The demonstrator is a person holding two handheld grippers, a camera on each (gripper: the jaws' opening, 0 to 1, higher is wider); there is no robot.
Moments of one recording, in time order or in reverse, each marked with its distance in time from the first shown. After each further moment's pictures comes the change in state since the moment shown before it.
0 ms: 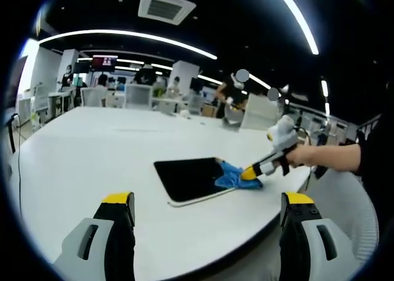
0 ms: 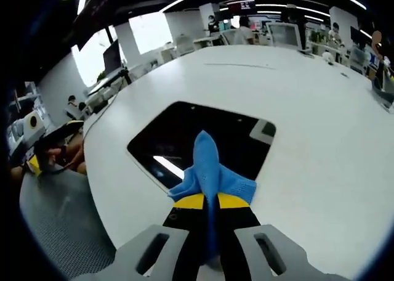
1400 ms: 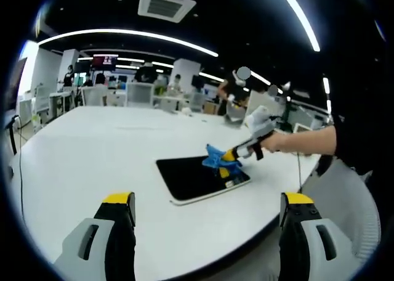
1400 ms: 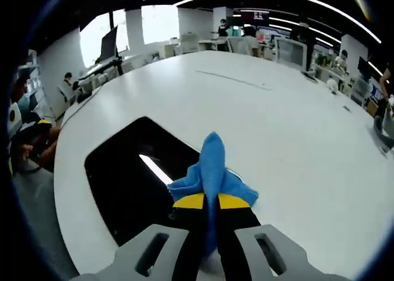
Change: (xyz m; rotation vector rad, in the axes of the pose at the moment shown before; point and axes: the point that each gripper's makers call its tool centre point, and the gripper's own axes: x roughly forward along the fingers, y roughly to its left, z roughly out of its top) left arm 0.002 0.003 -0.002 0.009 0.022 0.012; right arm 0.047 -0.066 0.066 -0.172 -0.016 -0.098
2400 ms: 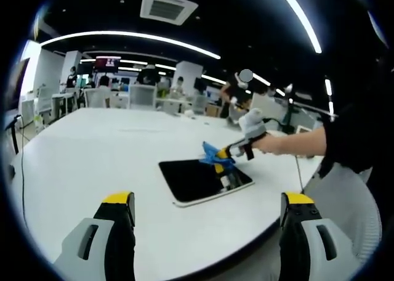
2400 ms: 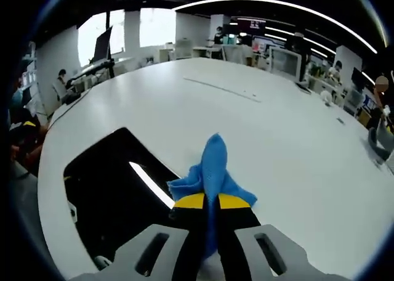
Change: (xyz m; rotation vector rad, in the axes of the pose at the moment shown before) left arm -0.001 0.002 0.003 -0.001 -0.018 0.017; right arm 0.021 -0.024 0.021 -0.030 -0.066 -0.078
